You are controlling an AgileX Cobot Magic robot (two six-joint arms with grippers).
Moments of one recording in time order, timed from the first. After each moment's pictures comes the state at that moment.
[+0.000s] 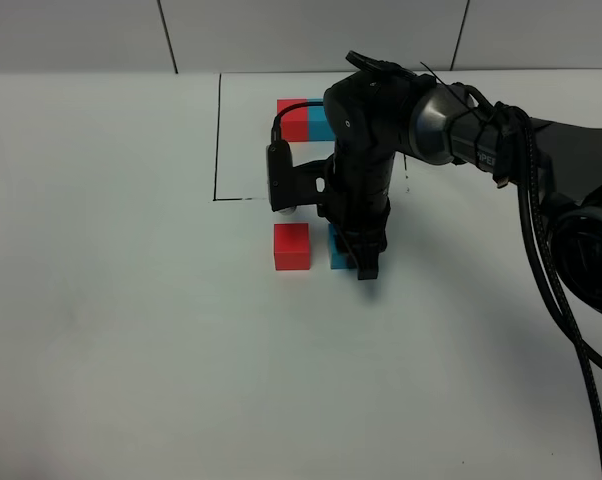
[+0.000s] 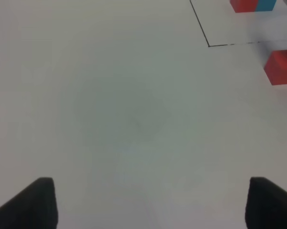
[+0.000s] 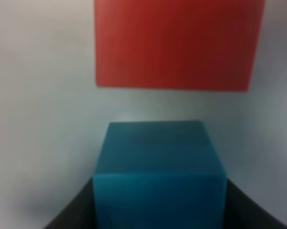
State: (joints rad) left arm -0.05 0.00 -0.50 -0.09 1.04 0.07; right arm 0.45 2.31 -1.78 0.00 1.03 -1.01
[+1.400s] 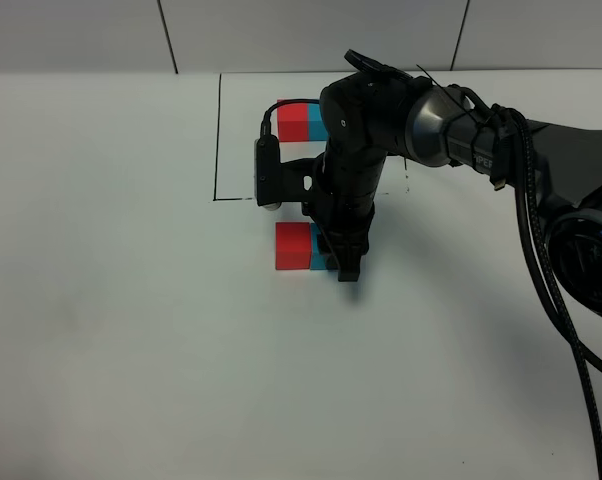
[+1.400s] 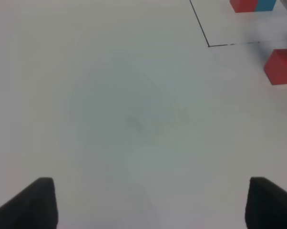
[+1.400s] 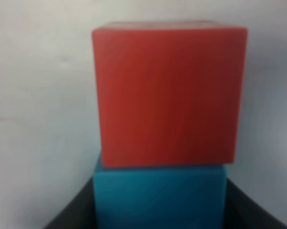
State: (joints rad) left arm -0.05 0.00 -0.50 -0.09 1.04 0.07; right arm 0.46 2.31 -1.78 0.08 0.98 -1.01
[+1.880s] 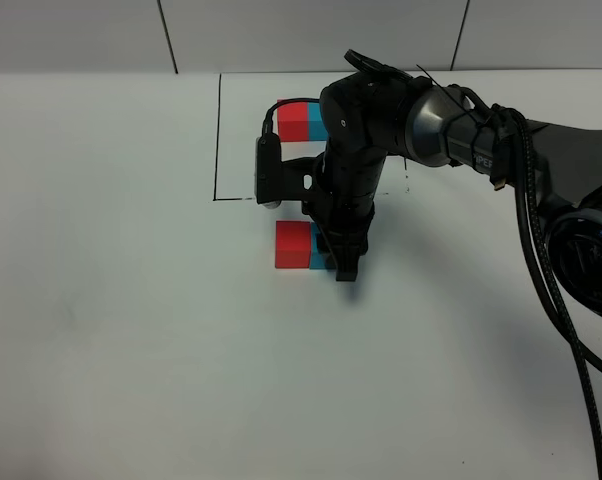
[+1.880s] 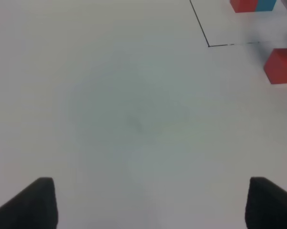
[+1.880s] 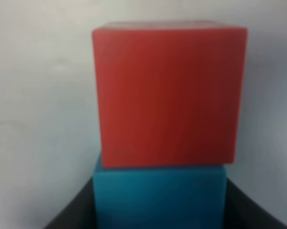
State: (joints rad) left arm -0.05 0.00 -0.50 -0.09 1.04 0.07; right arm 0.46 2.31 -1.78 0.08 0.98 -0.98
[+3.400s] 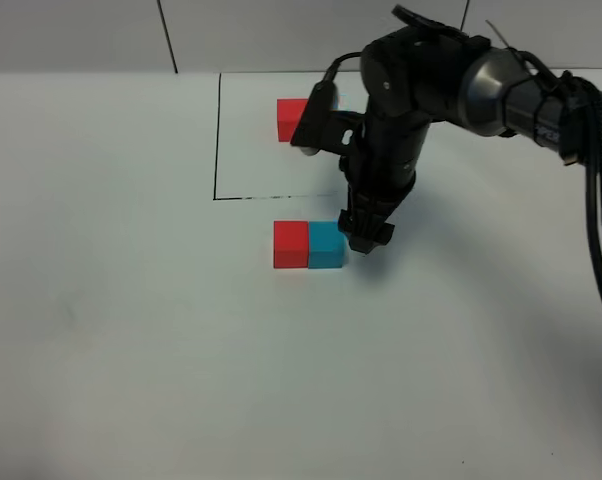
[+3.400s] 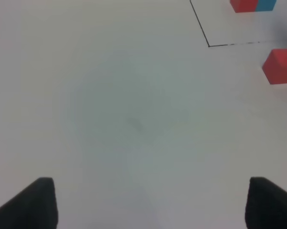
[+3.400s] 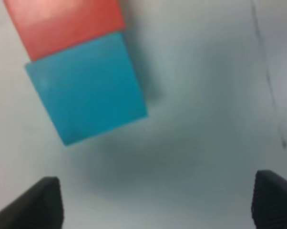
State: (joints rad) left arm -0.05 0.00 -0.50 -0.09 1.04 0.07; right arm 0.39 2.17 -1.71 0.02 1.00 -0.64
